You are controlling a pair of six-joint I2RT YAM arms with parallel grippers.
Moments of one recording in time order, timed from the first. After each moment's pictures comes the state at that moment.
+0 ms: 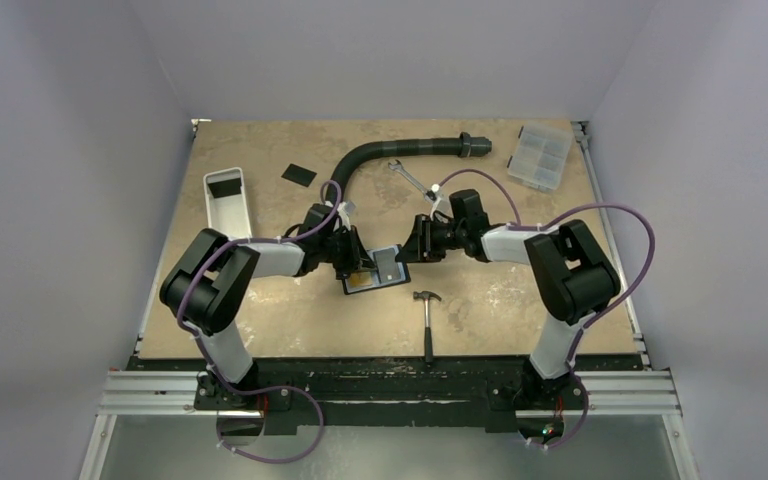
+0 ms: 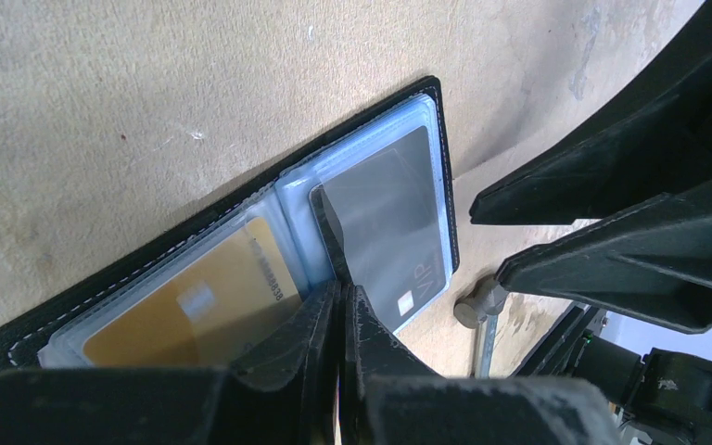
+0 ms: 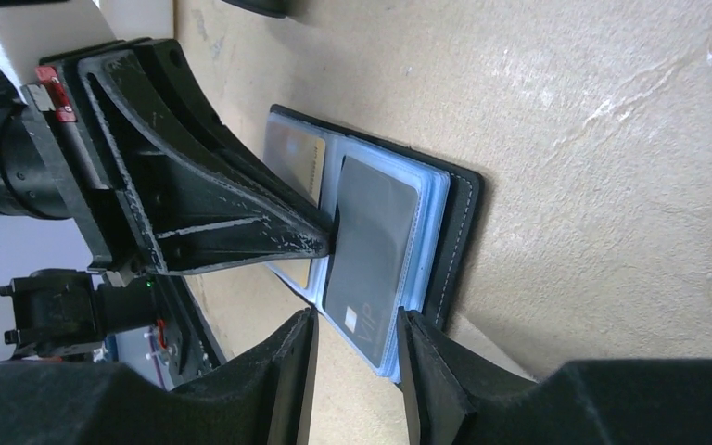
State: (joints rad) left arm -0.49 1.75 0.77 0.19 0.41 -0.73; right arm 0.41 1.80 0.87 0.18 -0.71 0.55
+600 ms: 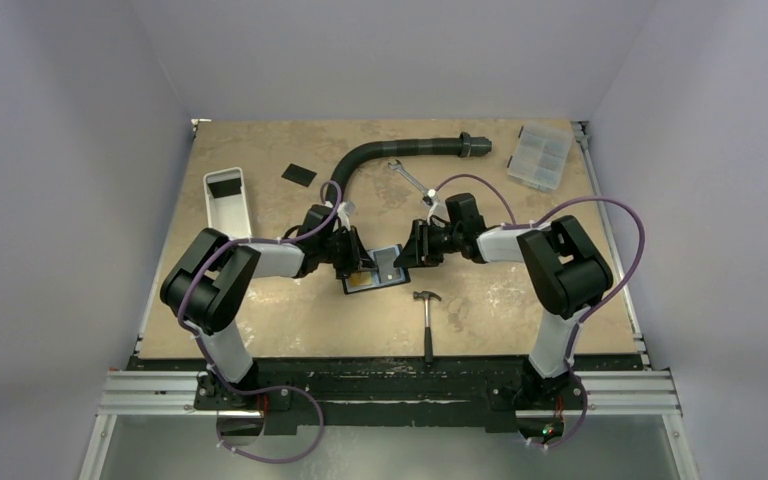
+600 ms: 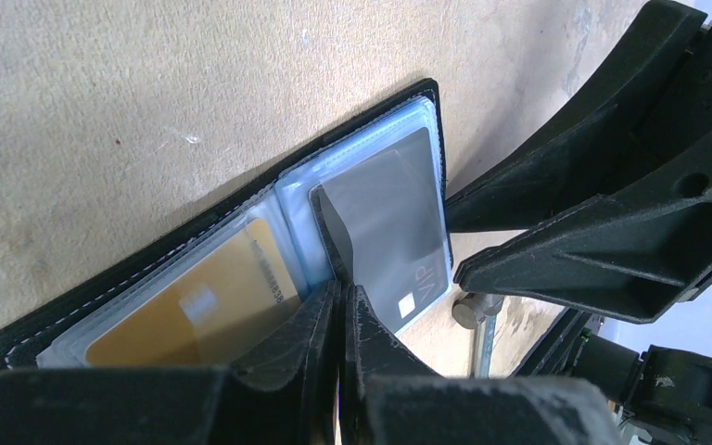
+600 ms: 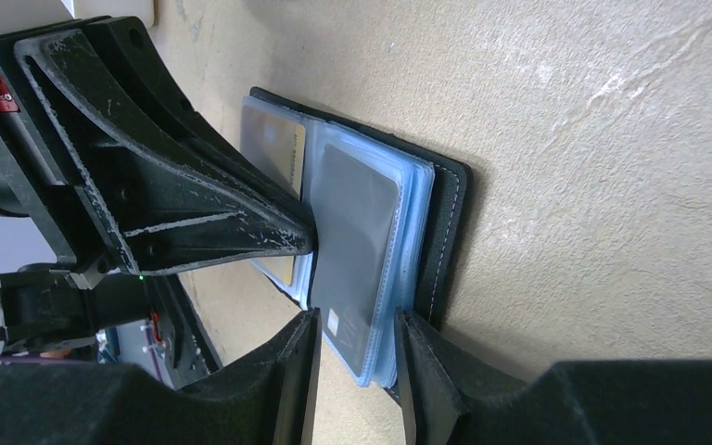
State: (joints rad) left arm -0.48 1.76 0.75 0.23 0.42 -0.73; right arm 0.43 1.86 0.87 0.19 -0.73 0.55
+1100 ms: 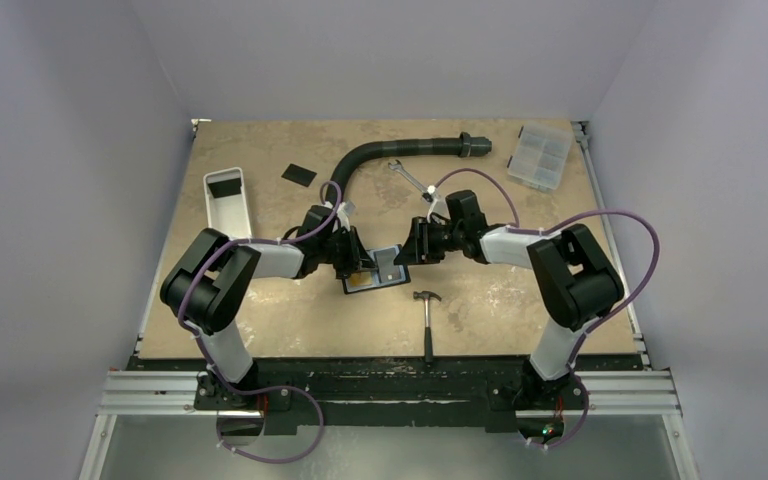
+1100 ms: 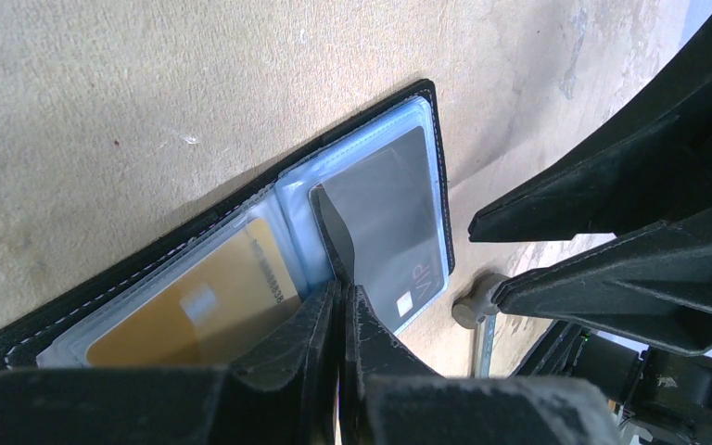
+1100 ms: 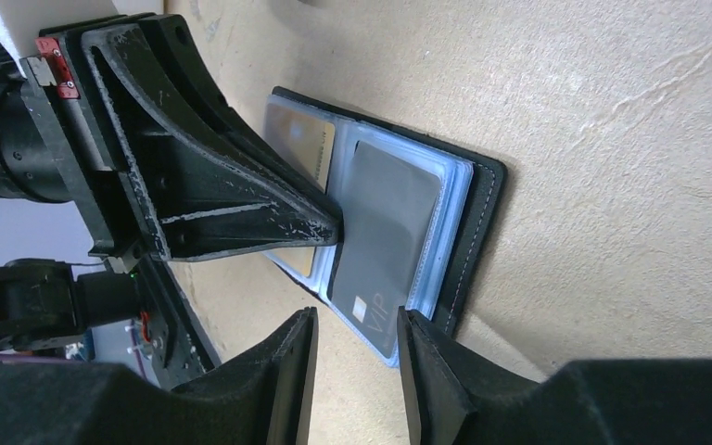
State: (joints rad) left arm -0.48 1.76 0.74 0.25 0.43 -0.73; right arm 0.44 1.77 0.87 0.13 -0.67 0.51
